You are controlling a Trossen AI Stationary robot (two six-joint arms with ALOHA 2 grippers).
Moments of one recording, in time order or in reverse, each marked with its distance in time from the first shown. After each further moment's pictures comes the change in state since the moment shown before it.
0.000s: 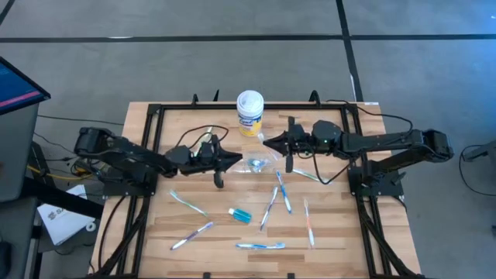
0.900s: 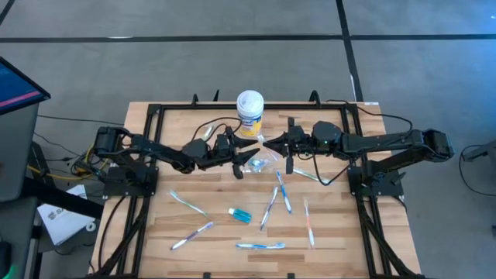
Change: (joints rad) left arm 0.057 0.188 0.231 0.009 -0.001 0.027; right arm 0.011 0.000 0.000 0.000 0.000 -0.021
